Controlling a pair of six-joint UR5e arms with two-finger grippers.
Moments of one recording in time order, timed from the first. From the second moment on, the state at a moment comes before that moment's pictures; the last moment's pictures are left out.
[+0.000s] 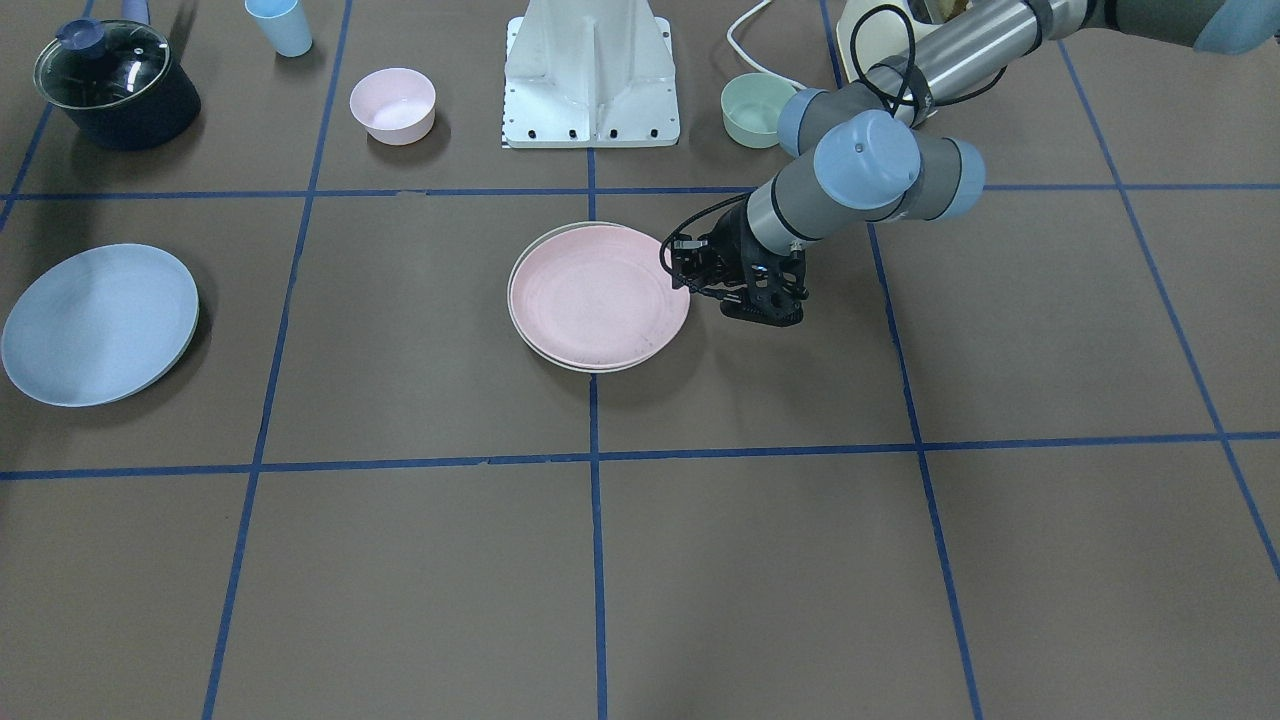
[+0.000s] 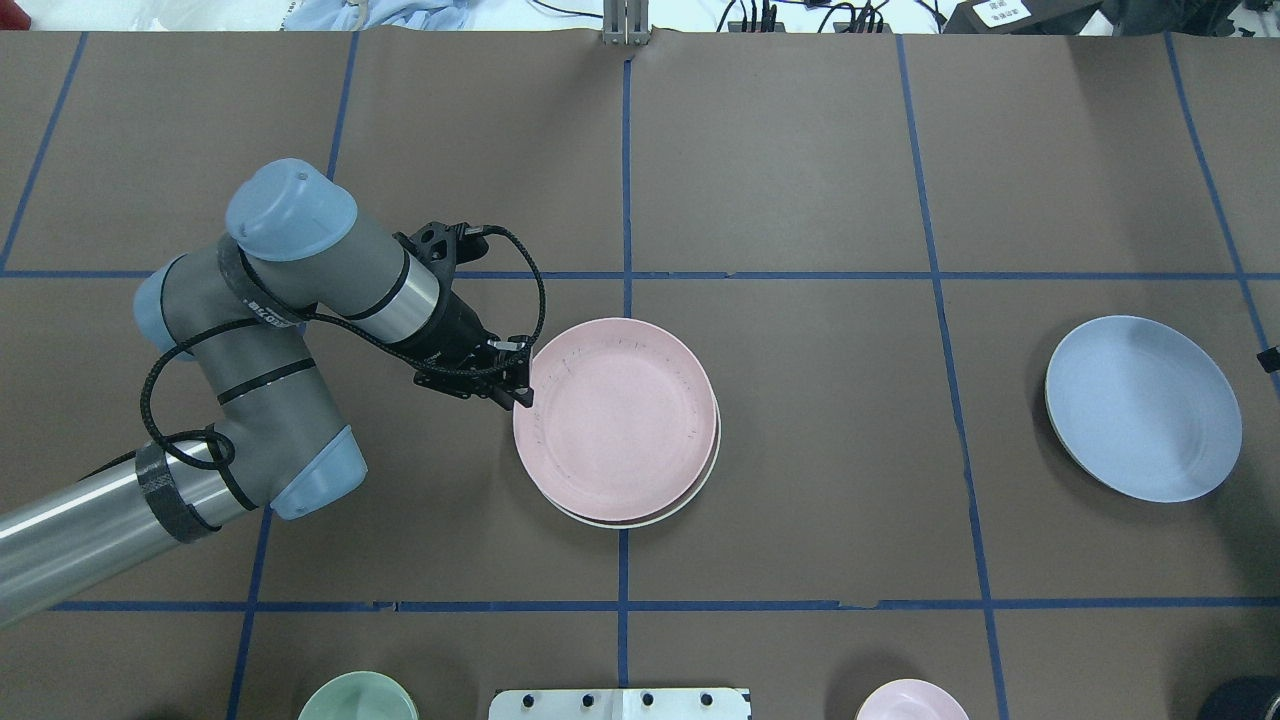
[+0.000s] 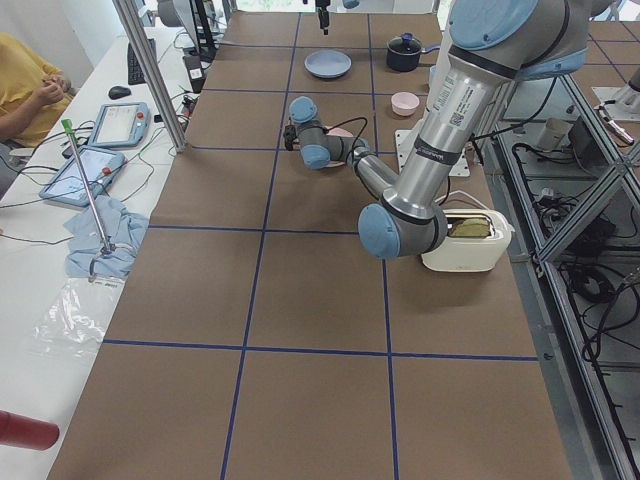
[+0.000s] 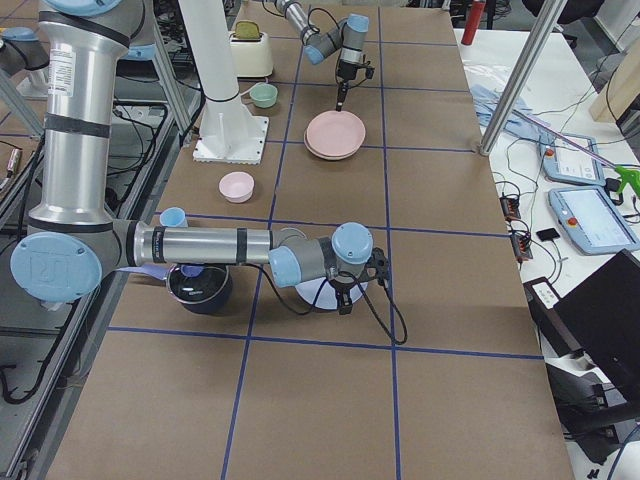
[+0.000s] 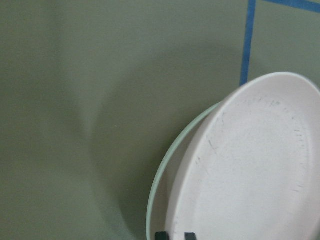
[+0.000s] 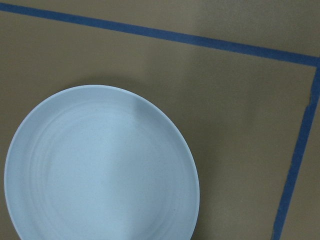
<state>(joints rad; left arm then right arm) -0.65 -2.11 -1.57 -2.16 -2.32 -1.31 1.33 -1.71 1.67 -1.30 2.48 0.12</state>
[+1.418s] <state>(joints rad) -0.65 -2.09 -1.61 -2.19 -2.28 -1.31 1.20 -1.60 1.50 -1.30 2.45 0.23</state>
